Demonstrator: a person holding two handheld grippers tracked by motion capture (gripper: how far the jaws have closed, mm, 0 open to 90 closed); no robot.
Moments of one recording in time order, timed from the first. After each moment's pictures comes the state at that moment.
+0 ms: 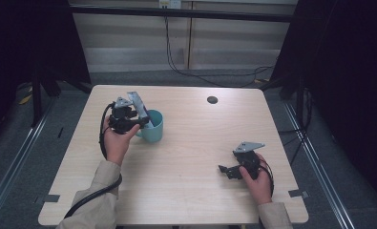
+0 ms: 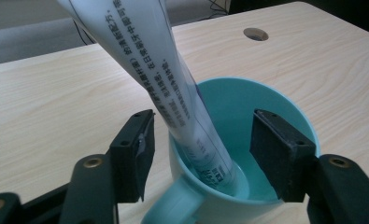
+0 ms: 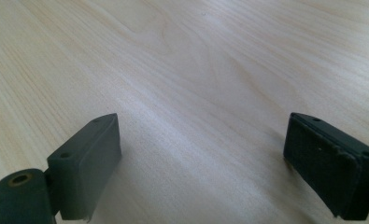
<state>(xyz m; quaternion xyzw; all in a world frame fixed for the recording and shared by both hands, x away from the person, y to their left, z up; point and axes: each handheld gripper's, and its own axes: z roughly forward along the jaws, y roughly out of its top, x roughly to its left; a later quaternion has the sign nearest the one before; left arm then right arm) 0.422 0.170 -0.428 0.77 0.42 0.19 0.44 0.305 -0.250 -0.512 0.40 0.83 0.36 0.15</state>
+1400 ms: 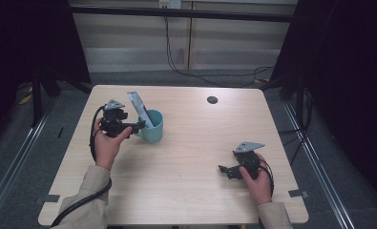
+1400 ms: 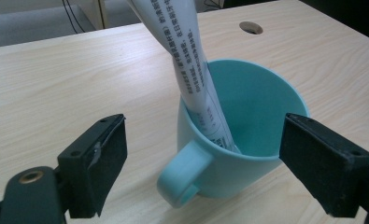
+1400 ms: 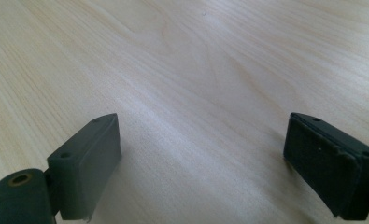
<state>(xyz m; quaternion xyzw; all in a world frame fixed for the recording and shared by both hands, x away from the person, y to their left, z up) 0.411 0.194 -0.425 0.78 0.42 0.16 0.44 0.305 -0.250 -0.512 0.40 0.83 0.36 0.15</state>
